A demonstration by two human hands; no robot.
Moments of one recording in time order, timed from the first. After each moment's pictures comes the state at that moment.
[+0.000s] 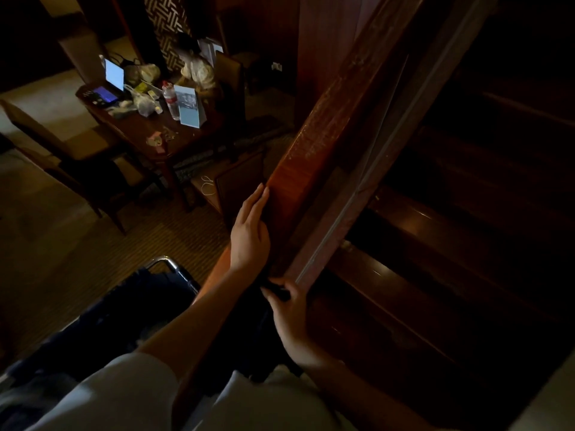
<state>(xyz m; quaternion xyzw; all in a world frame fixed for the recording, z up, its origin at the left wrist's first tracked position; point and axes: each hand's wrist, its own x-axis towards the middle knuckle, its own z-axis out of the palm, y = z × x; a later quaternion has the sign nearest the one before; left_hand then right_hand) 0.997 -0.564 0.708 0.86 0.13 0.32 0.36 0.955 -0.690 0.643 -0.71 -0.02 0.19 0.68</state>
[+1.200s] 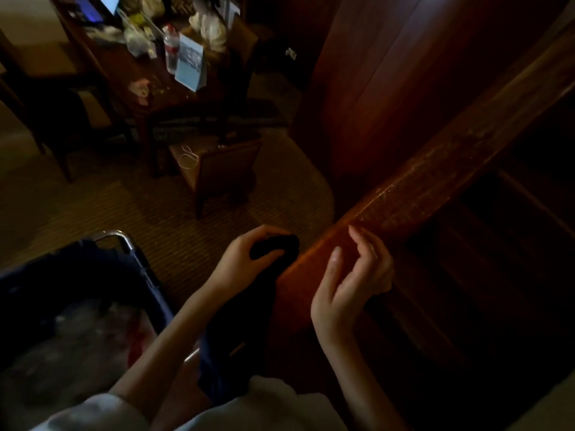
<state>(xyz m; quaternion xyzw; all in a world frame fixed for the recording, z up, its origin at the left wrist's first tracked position) 1.012 -0.462 0.696 0.75 0.12 0.12 0.64 1.062 -0.612 0.734 -0.85 -0.20 -0.28 0.41</state>
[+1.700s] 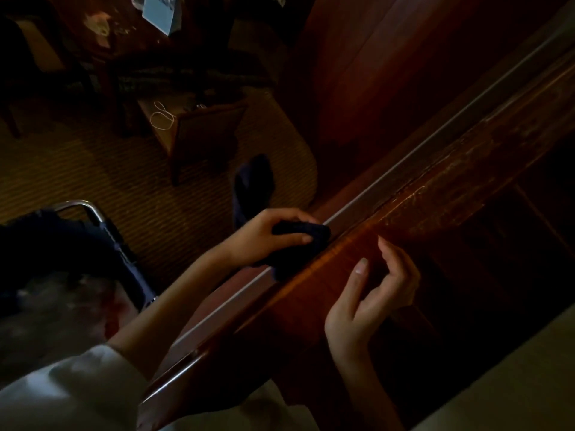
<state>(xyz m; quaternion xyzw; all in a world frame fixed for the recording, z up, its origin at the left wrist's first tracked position) 1.058 -0.436 0.700 0.68 -0.03 0.00 0.73 1.060 -0.610 0.732 -0.85 -0.21 -0.32 0.37</state>
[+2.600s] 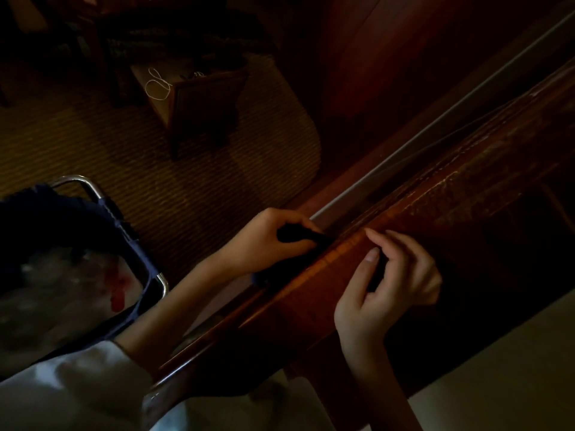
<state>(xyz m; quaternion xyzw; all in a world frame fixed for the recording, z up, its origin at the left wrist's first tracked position) 1.036 -0.442 0.691 0.69 0.01 -0.01 0.73 1.058 -0.609 0.730 -0.89 -0.19 -0.35 0.22</state>
